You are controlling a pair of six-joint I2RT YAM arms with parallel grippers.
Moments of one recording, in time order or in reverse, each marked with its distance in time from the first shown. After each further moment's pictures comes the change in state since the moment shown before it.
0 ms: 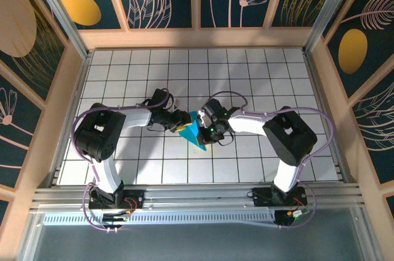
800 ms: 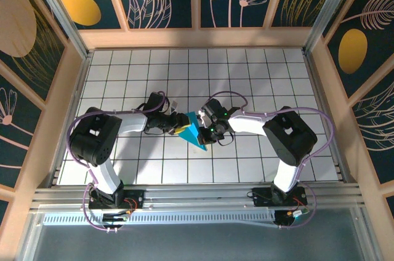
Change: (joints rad) left arm 0.011 -0.060 -0.103 0.114 0.058 -0.051; right arm 0.000 0.000 -0.003 0.001 0.000 0.000
